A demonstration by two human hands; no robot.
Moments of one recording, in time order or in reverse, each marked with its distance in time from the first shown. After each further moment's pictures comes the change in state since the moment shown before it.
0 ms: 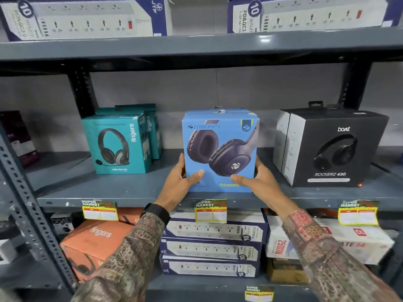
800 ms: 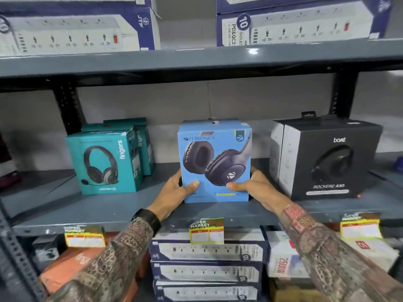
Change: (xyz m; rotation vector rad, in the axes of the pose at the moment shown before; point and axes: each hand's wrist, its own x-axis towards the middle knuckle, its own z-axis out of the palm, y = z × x) left_hand 0.048 -0.013 -0.005 0.081 -0.084 -0.018; right_hand 0.057 0.004 -0.006 0.226 -0.146 -0.015
